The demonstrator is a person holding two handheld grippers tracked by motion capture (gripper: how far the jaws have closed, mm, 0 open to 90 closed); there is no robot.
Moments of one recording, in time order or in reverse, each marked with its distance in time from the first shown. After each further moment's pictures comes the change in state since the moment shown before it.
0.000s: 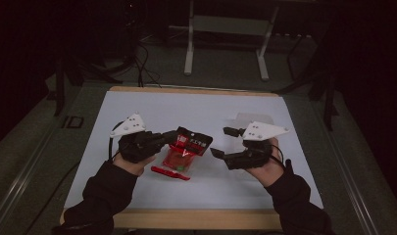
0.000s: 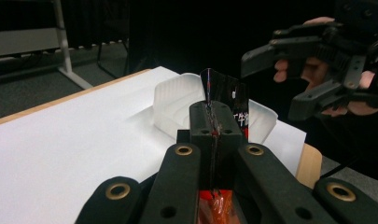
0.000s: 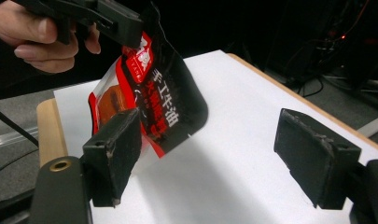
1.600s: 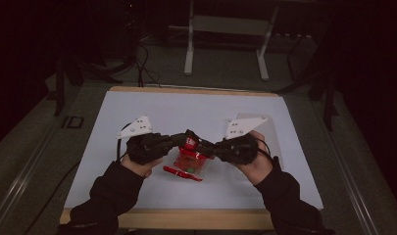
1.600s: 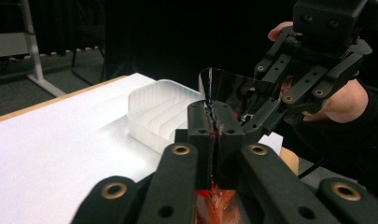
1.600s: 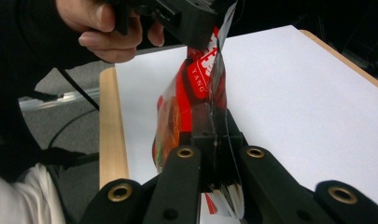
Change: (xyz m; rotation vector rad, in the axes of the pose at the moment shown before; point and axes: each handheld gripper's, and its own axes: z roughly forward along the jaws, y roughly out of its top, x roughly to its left) left arm -0.006 -0.001 0.013 -0.036 -0.103 -0.008; right arm 0.003 0.017 0.027 0.143 0.266 -0.054
